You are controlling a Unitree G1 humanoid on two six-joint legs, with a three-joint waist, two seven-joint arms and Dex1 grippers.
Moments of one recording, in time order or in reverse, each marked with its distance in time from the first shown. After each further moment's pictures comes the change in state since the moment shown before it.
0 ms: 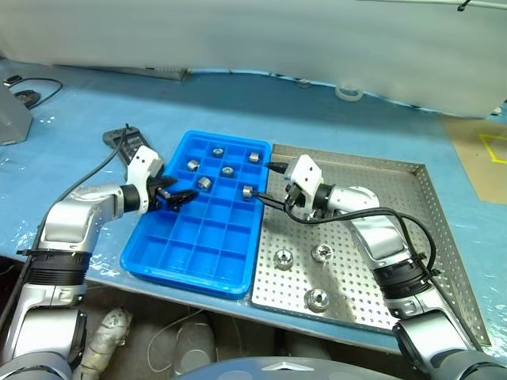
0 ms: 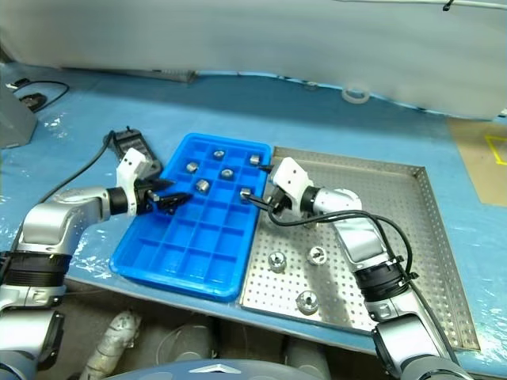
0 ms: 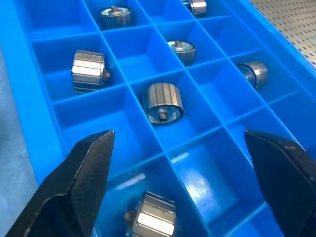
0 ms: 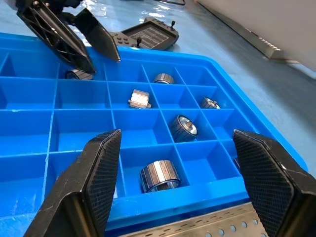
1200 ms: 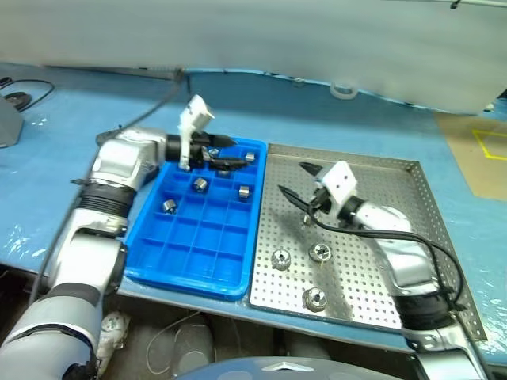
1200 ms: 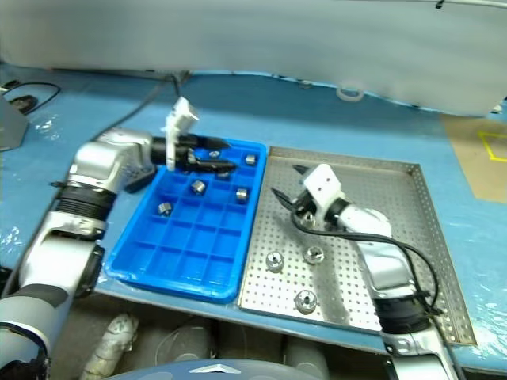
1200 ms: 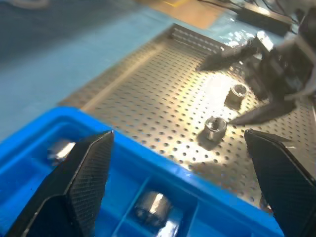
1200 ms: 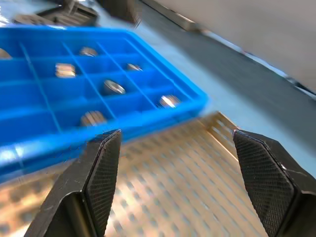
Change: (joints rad) left arm -0.508 -0.229 -0.271 0.475 0.080 -0.289 -0.397; right arm 0.270 -0.065 -0.232 -0.254 0.001 0.091 -0.159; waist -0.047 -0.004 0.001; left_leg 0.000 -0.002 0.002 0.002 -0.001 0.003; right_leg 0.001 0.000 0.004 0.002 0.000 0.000
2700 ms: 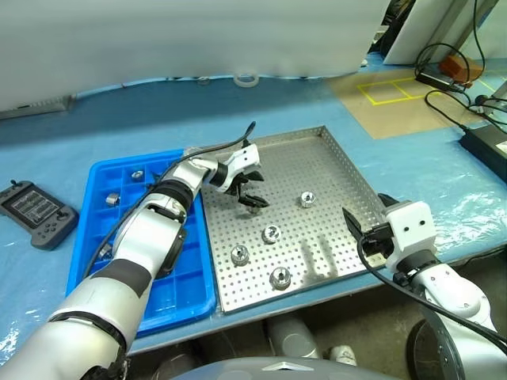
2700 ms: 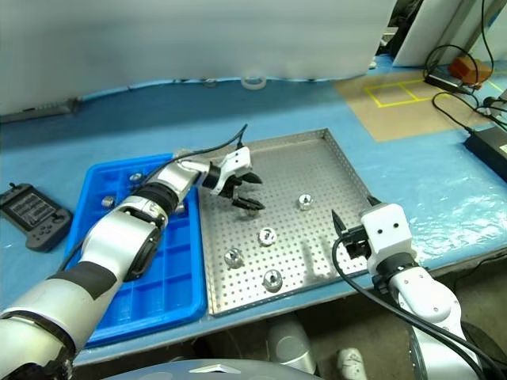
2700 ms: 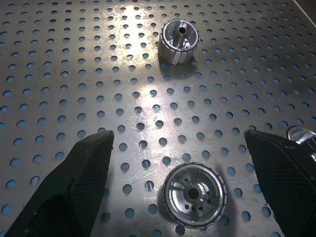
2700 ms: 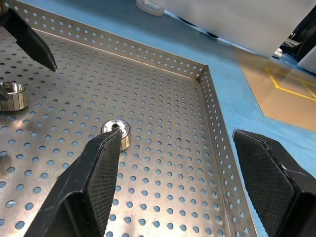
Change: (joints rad) left arm -0.182 -0.263 -0.025 0.726 0.439 -0.624 -0.002; right arm 0.454 0.049 -0.188 -0.532 -0.042 0.280 -0.290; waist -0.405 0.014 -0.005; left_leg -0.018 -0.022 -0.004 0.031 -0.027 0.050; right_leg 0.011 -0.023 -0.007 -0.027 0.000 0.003
